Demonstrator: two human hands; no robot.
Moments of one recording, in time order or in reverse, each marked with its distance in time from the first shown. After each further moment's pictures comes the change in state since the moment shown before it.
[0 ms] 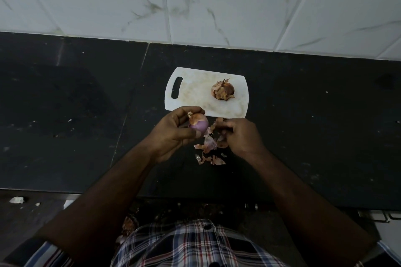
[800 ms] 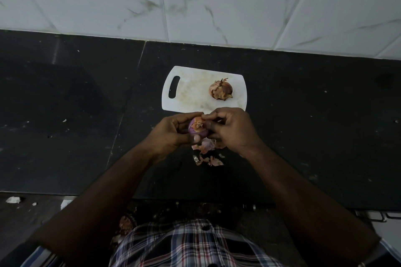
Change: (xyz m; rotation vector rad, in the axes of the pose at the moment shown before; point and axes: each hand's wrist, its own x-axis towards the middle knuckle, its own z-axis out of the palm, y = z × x) left_hand 0.008 -0.009 -0.008 0.219 -0.052 0.010; right_hand 0.006 -0.026 -0.006 0.425 -0.031 -0.062
